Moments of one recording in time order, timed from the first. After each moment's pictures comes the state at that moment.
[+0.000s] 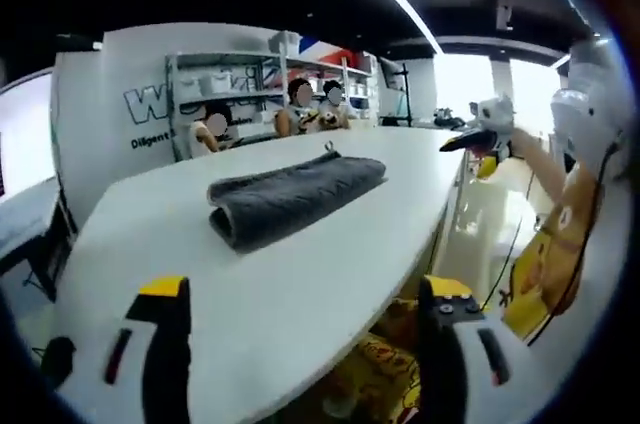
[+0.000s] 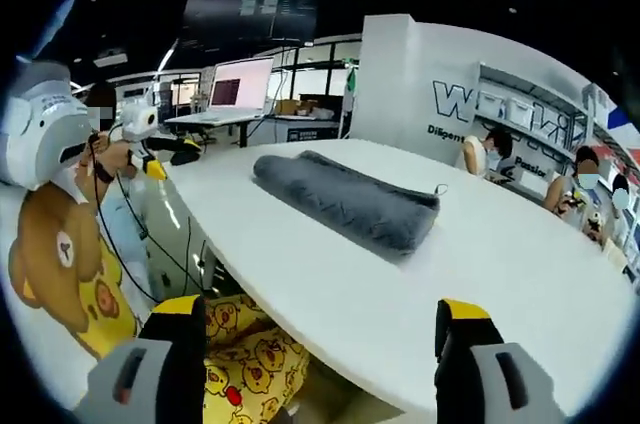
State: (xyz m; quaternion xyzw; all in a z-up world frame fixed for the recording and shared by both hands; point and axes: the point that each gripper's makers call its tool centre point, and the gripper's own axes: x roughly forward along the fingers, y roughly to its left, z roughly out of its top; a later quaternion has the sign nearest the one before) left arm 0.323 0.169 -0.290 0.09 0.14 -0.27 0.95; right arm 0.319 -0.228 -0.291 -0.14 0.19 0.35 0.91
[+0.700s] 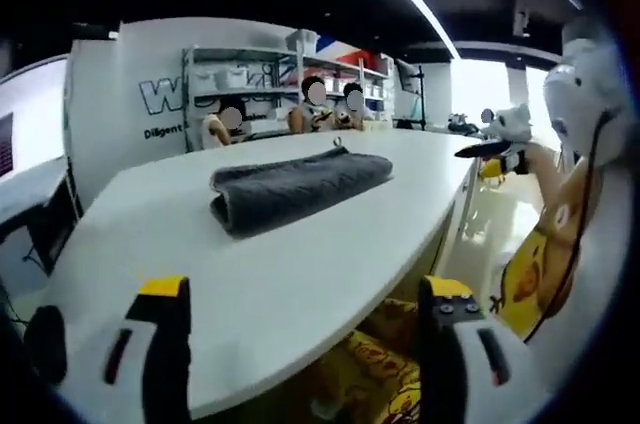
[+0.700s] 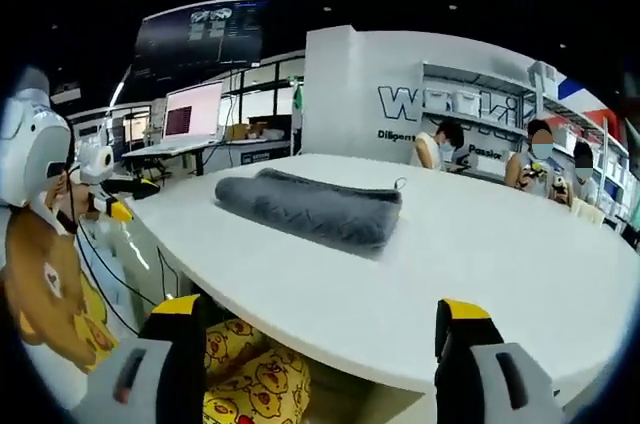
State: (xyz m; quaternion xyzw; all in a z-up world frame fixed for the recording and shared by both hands) left arm 0.315 0.151 -0.301 0.07 0.15 -0.28 0.95; right arm 0.325 -0.231 -0.292 -0.07 0.16 0.29 0.94
